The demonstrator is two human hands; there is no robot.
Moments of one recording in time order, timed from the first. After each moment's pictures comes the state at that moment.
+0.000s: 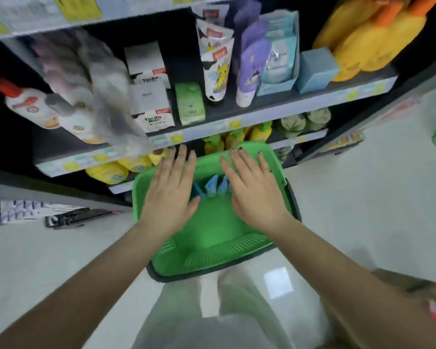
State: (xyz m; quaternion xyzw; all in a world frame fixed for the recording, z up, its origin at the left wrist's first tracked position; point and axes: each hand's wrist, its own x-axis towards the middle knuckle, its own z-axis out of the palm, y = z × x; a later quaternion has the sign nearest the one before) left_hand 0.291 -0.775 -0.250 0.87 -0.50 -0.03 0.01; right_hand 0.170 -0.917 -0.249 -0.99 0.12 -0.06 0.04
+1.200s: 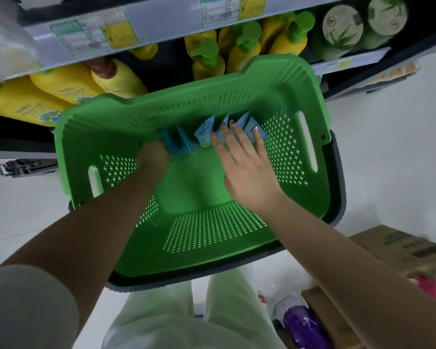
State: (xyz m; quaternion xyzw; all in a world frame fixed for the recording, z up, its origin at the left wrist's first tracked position) left_hand 0.322 -0.799 -0.522 0.92 -0.21 -0.33 -0.02; right_hand 0.162 -0.924 -0.426 -0.99 0.12 0.04 0.04
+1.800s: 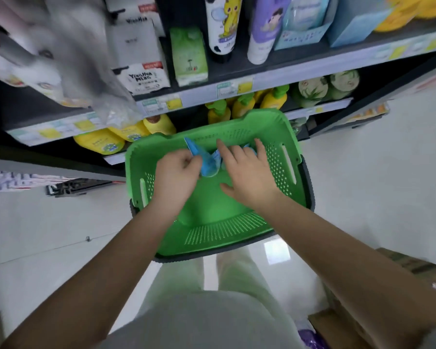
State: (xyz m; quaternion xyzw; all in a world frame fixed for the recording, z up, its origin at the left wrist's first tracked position) left_hand 0.279 -0.803 -0.283 0.88 -0.16 -0.26 0.36; right_hand 0.183 -0.919 -0.315 -0.99 0.13 0.08 0.06
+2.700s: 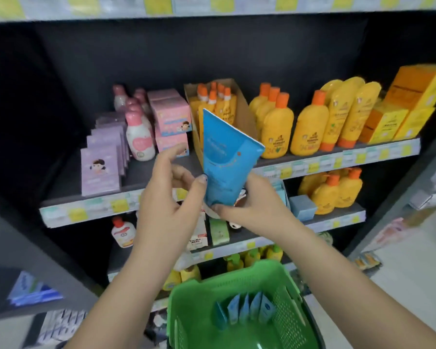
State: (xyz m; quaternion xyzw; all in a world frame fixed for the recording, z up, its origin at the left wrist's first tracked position) left_hand 0.296 -0.765 0.035 0.73 -0.34 0.03 0.60; right_hand 0.235 -0.906 0.013 -0.84 0.09 -0.21 0.49
